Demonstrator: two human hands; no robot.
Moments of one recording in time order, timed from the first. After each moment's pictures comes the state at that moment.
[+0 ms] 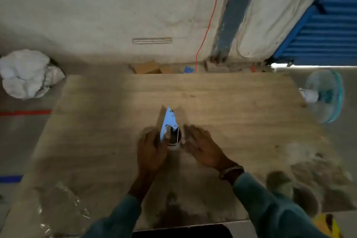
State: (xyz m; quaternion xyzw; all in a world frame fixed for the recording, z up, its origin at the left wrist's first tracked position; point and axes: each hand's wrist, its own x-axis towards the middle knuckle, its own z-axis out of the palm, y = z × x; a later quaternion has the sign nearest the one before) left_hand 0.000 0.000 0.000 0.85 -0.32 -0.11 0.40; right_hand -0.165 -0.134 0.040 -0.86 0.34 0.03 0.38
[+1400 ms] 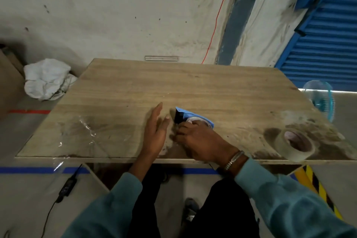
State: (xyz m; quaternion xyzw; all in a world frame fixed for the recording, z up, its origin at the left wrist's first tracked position) left_hand -0.088 0.112 -0.029 0.68 -0.31 -0.16 0.64; right_hand -0.239 0.012 0.022 -1.00 0.01 -0.02 -0.04
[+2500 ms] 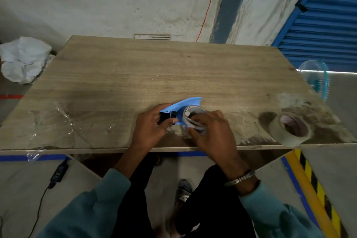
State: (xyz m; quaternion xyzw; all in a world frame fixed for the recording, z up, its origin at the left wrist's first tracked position) left_hand -0.104 0.111 -0.040 0.68 -0.37 -0.22 0.60; right_hand -0.290 0.022 0.009 -0.90 0.34 -0.23 0.13
